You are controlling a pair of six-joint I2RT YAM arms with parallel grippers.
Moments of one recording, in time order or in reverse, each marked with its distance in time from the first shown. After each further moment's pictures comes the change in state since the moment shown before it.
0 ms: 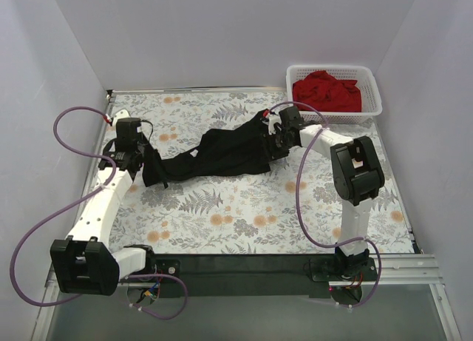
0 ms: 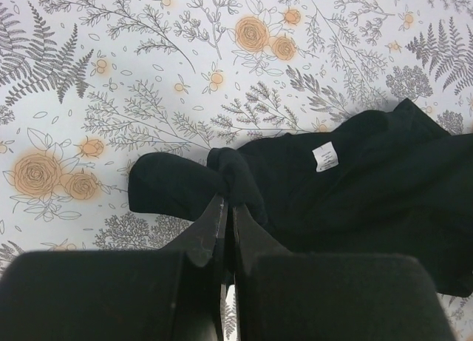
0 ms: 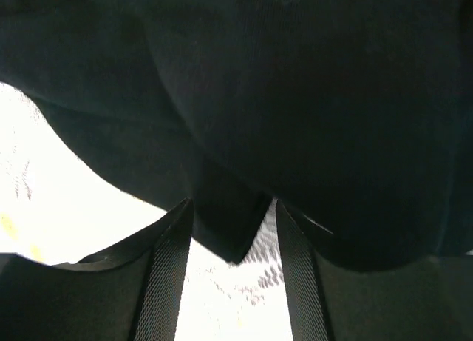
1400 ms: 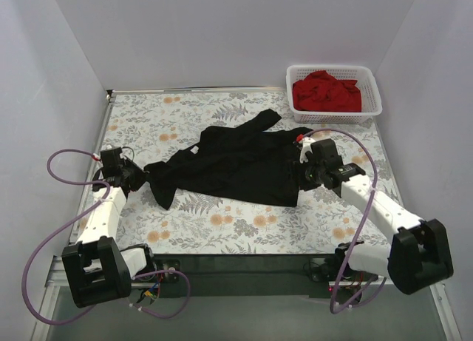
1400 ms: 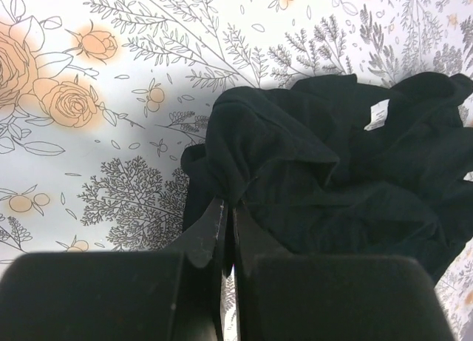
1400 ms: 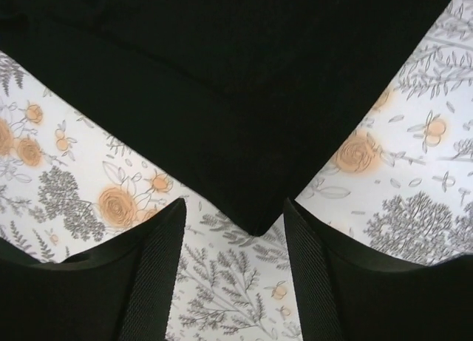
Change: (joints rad) left arm 0.280 -0.061 -0.333 0.140 0.354 -0.152; right arm 0.002 -0.826 -0.630 -0.039 0.224 0.139
